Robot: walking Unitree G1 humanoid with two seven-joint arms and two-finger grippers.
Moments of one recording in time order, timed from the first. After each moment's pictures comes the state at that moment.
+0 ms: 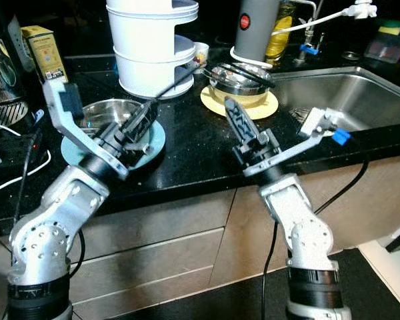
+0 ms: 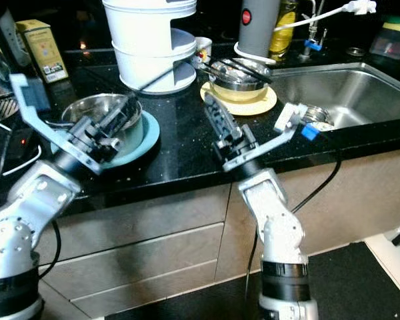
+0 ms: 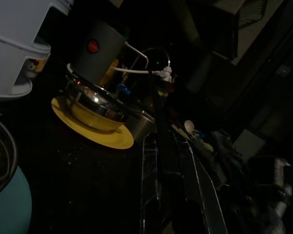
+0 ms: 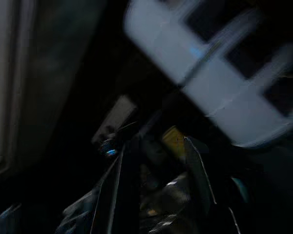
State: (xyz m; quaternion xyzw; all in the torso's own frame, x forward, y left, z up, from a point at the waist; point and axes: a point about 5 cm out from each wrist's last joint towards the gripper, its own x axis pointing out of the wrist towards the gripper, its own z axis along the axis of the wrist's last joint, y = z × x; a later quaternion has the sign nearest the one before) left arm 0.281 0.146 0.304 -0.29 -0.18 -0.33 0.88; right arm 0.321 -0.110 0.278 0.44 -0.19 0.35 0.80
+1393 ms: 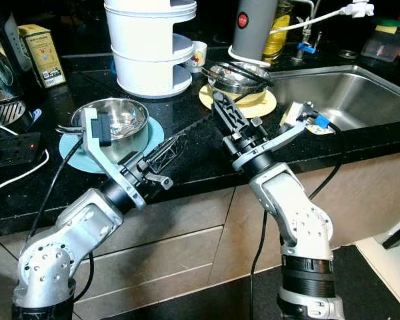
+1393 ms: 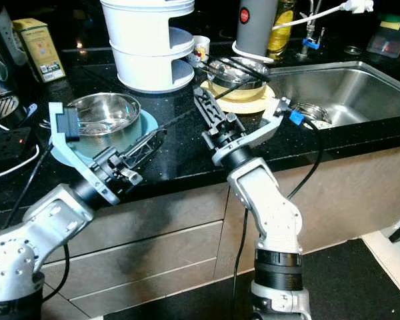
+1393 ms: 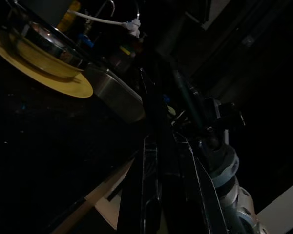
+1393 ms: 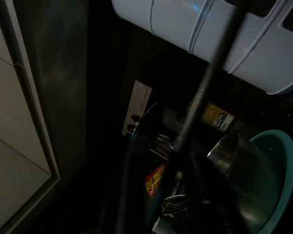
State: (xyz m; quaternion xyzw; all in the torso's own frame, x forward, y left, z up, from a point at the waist) left arm 0.262 0.125 0.280 -0.32 -0.10 -0.40 0.85; right arm 0.318 -0.087 0.289 0.55 -0.08 0.39 0.73
